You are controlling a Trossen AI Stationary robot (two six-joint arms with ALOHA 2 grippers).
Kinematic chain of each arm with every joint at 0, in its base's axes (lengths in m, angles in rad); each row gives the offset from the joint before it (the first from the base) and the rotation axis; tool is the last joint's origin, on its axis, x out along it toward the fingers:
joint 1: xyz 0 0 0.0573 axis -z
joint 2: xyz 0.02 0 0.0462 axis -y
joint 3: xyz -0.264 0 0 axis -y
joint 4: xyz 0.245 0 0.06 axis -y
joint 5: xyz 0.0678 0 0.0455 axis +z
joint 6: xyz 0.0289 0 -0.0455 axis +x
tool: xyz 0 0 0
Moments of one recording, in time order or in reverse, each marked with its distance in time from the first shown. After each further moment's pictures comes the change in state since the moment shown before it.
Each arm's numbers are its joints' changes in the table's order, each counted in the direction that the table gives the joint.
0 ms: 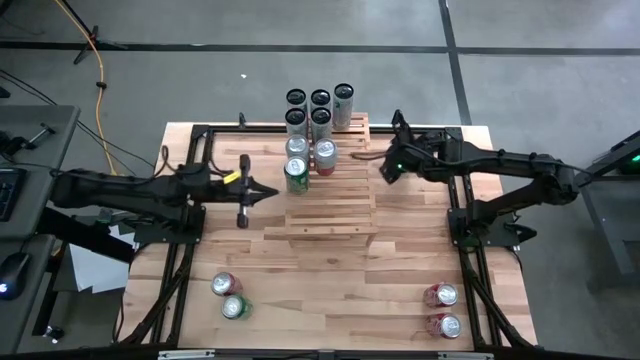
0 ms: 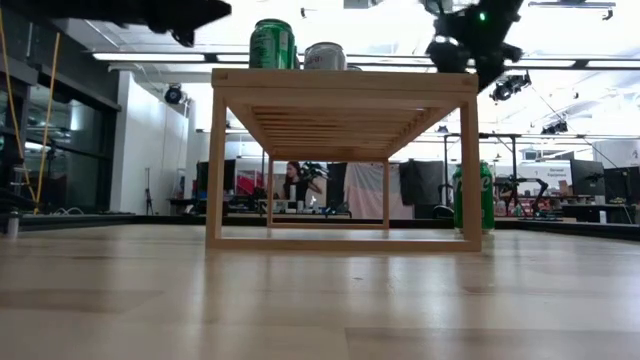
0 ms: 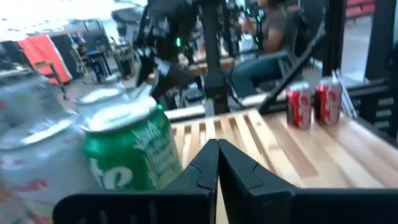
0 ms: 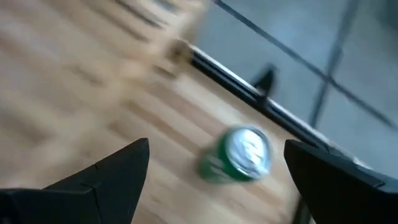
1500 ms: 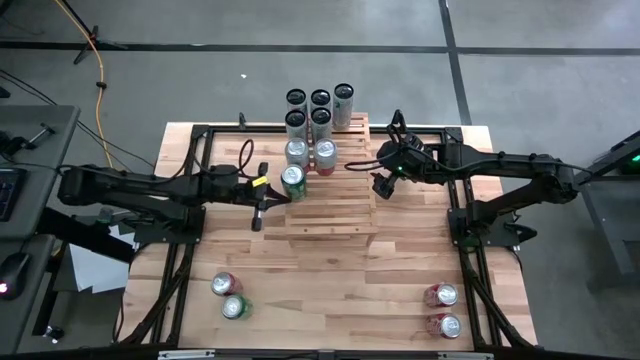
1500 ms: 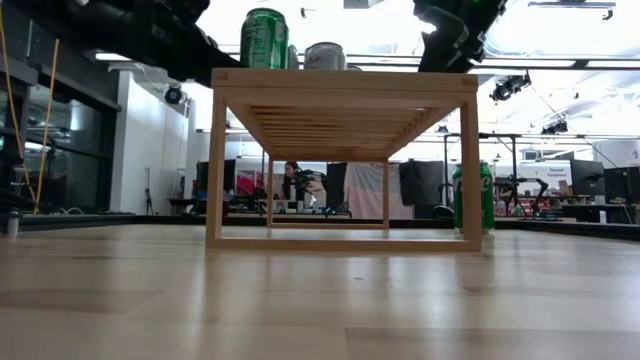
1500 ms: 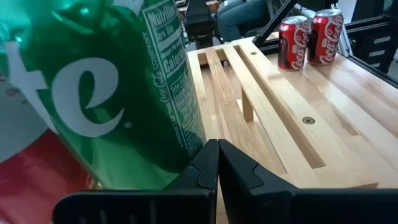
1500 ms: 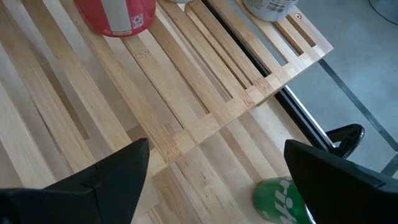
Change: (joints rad) left arm -0.065 -0.234 -0.001 0.003 -0.105 0.025; right arm -0.062 0.000 0.004 0.188 0.227 -0.314
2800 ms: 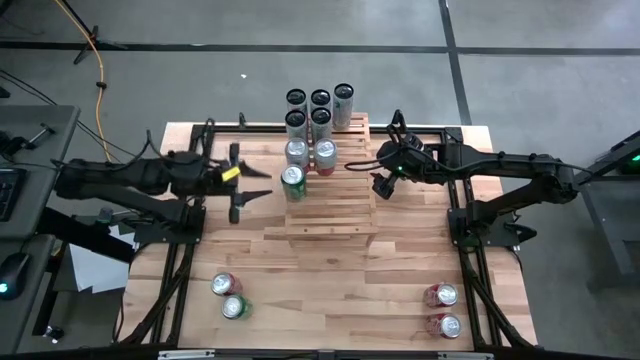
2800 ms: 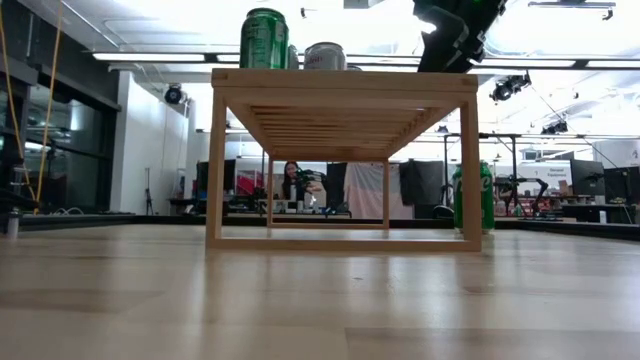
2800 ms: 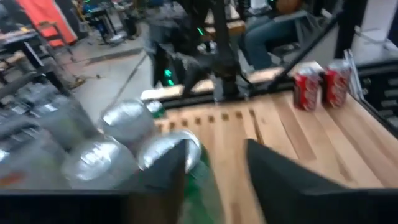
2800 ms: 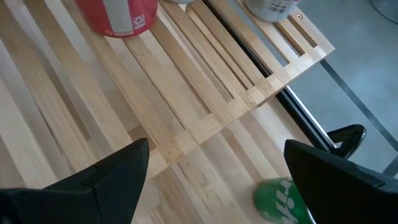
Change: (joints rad) left arm 0.183 0.166 0.431 -0.560 0.306 -0.048; right arm 0.000 0.000 0.000 0.002 0.004 0.000
